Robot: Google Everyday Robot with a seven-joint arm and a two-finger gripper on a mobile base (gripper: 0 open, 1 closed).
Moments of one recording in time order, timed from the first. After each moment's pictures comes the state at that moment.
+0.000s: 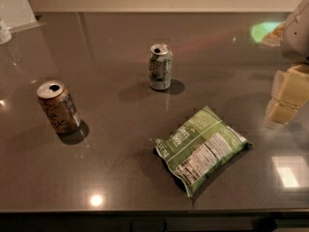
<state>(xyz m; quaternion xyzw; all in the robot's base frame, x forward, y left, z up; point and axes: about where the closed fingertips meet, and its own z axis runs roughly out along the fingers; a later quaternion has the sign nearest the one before) 0.438 -0.217 0.976 -0.60 0.78 -0.03 0.16</state>
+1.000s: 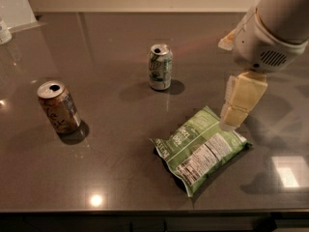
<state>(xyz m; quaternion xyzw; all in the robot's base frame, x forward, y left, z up) 0.449 -0.142 0.961 -0.64 0.74 0.00 0.19</state>
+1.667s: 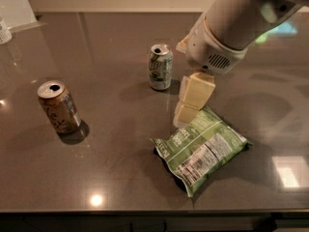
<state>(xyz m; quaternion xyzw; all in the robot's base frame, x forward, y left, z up) 0.470 -0.060 0.944 -0.66 0.71 0.06 0.23</state>
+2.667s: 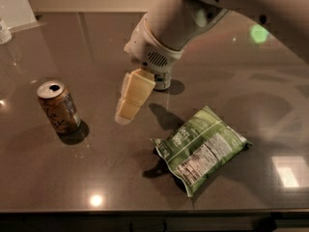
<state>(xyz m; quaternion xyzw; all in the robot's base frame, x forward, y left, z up) 0.479 0.056 0.941 -0.68 0.67 0.15 0.26</state>
